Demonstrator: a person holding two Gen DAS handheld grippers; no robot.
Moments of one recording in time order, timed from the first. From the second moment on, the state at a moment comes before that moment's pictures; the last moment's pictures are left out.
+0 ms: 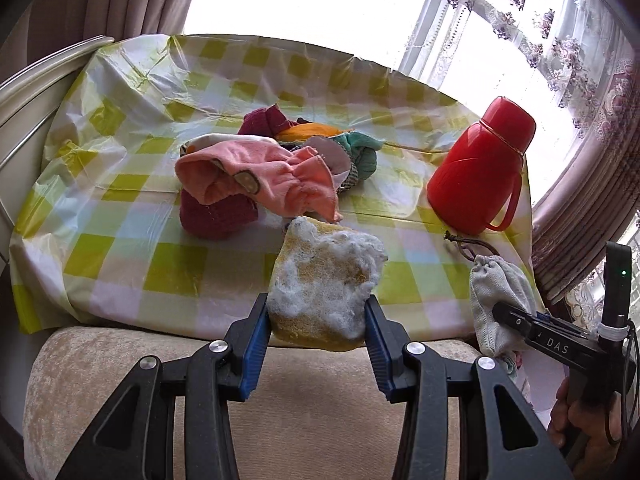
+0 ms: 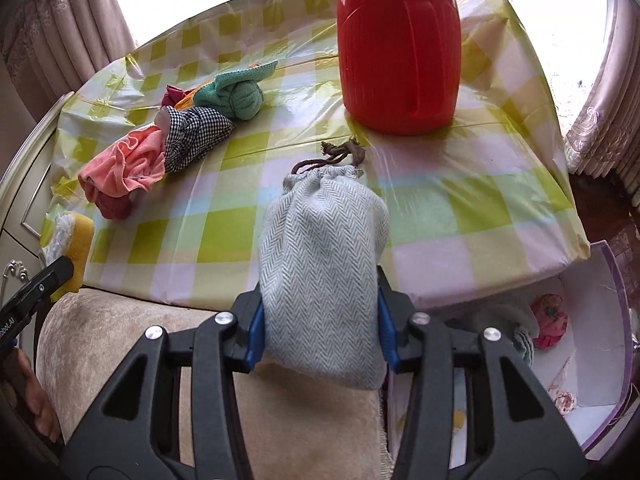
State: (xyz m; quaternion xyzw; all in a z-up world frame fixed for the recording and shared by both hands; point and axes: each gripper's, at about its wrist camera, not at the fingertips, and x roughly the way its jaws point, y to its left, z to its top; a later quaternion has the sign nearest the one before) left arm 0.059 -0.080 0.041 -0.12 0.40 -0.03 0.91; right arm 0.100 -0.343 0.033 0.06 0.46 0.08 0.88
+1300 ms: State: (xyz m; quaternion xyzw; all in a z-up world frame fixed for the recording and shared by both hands) left arm 0.002 -0.353 0.031 0.07 0.51 -0.41 0.75; right arm -0.035 -0.545 -0.002 0.18 0.50 -0.10 0.84
